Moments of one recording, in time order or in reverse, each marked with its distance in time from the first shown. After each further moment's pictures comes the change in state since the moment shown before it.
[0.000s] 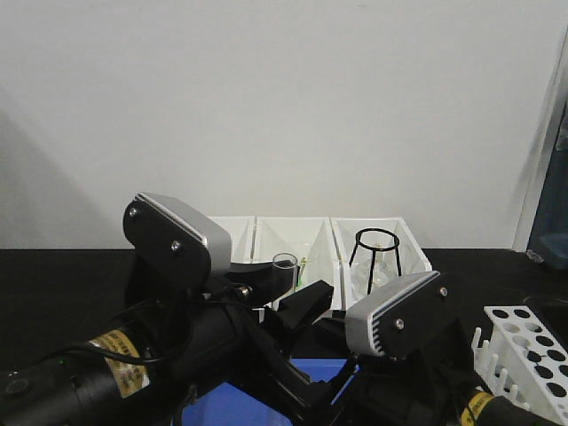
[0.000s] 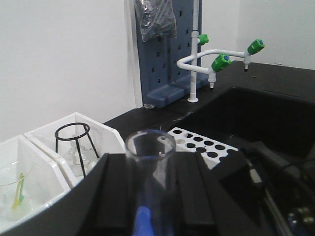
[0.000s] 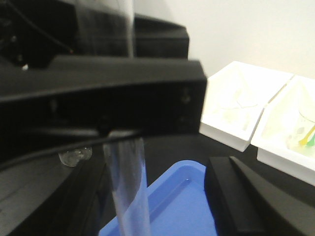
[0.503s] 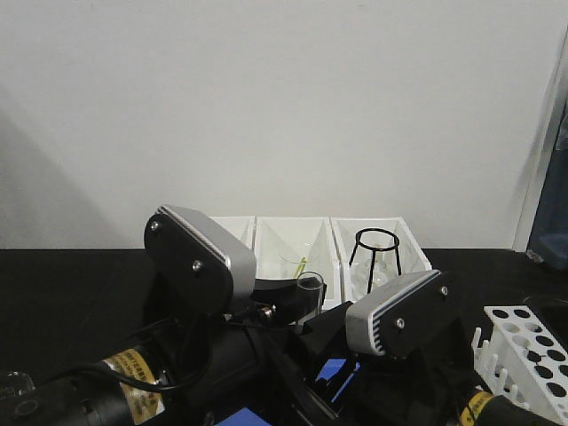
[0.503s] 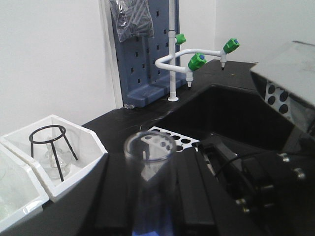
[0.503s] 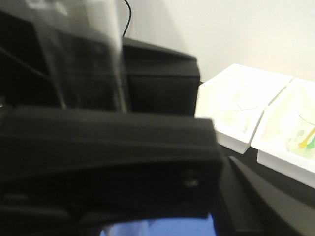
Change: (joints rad) left arm -0.050 0.000 0.000 0.000 0.011 0.000; right arm 0.000 0.000 0.000 0.000 -0.008 0.000
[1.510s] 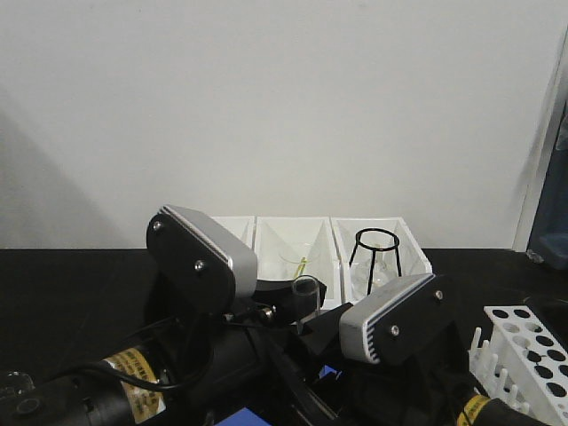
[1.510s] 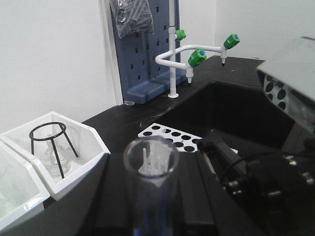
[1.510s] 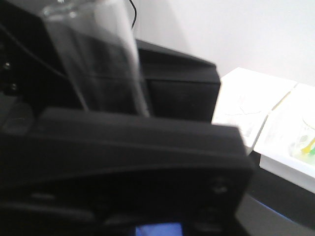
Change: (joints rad) left arm 0.000 0.001 -0.003 0.000 0.010 0.003; right arm 0.008 0.003 0.003 -0.011 -0.014 -0.007
